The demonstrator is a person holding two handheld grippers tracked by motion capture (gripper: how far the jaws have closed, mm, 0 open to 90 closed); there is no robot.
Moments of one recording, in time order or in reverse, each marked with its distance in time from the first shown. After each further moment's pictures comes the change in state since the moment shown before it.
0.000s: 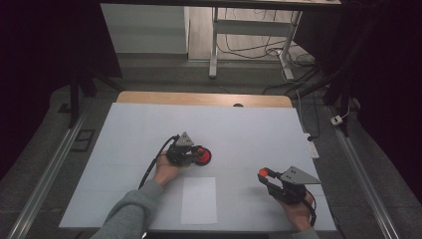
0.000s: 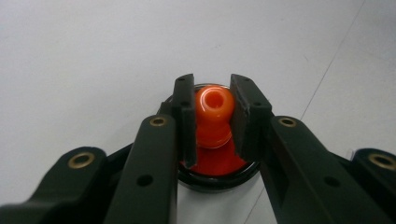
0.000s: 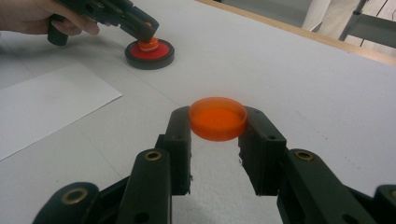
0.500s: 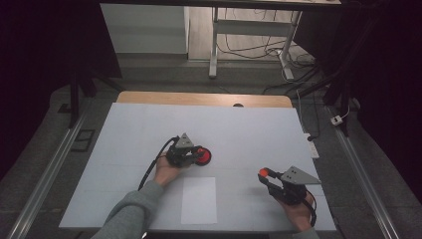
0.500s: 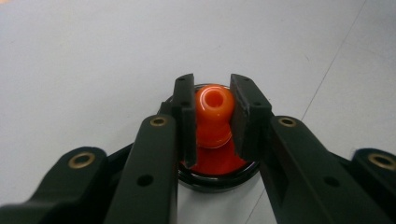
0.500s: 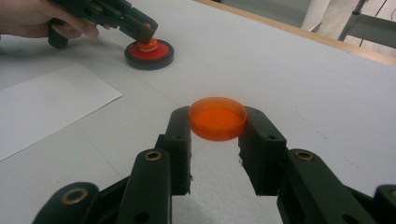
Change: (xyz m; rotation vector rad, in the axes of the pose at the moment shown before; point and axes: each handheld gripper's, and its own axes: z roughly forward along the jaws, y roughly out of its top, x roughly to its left) left arm -0.002 -0.003 0.000 -0.015 0.014 0.020; right arm 0.000 0.000 -0.001 -0.002 -0.002 0.001
